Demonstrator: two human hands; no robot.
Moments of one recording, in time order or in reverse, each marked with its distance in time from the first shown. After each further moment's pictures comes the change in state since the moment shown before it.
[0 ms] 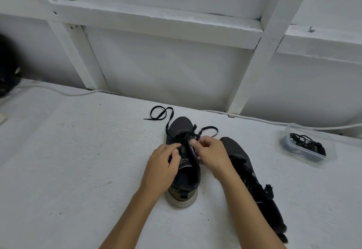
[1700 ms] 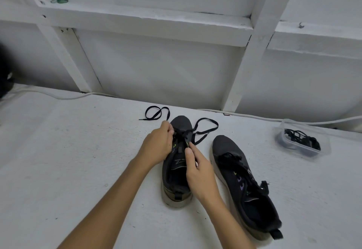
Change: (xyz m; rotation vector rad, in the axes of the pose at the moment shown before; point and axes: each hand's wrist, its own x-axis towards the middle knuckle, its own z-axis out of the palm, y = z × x) left_hand 0.066 0.011 -0.014 0.237 -0.124 0.090; right_hand -0.046 0.032 0.027 -0.042 0.109 -0.205
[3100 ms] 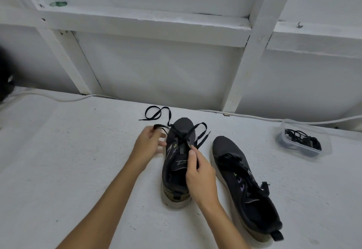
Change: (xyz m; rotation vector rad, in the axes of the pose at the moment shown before) left_hand -0.004 -0.016 -0.005 -0.789 0.079 -0.441; right_hand -0.007 -0.005 0.005 -0.042 0.131 0.030
